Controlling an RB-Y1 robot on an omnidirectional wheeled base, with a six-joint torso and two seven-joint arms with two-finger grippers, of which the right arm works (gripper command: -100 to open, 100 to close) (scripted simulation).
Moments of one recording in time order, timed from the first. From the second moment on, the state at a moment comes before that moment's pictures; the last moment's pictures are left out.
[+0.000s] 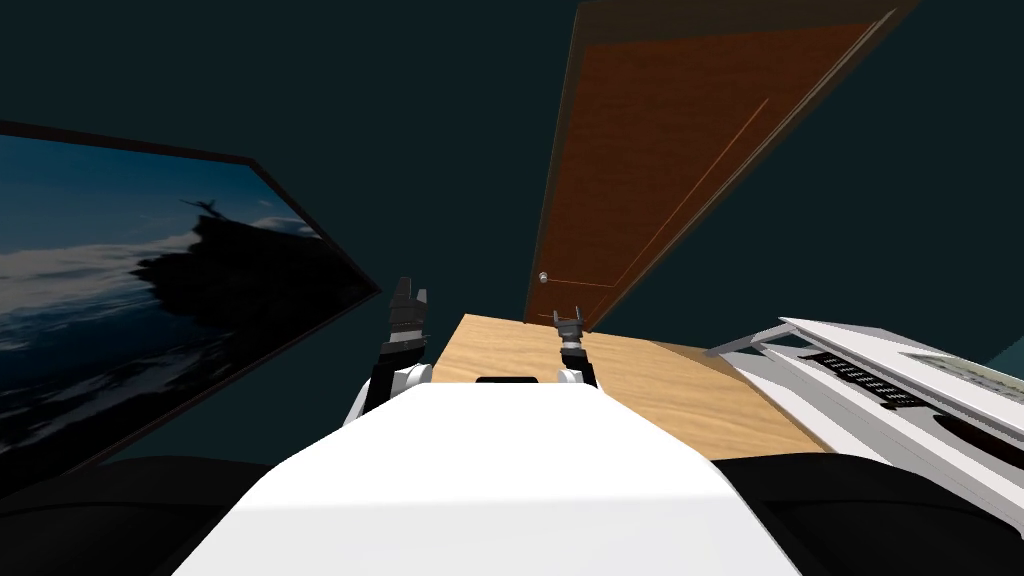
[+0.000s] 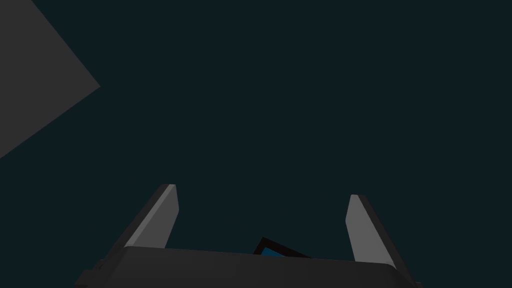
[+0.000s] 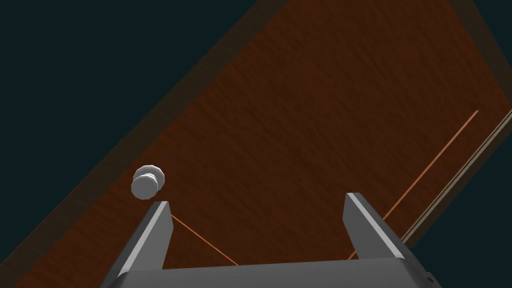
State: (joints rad) arm 0.41 -0.15 0.14 -1.76 -0.32 -0.56 -0.51
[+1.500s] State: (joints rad) arm 0.36 -0.24 0.19 -1.46 -0.44 -0.69 -0.89
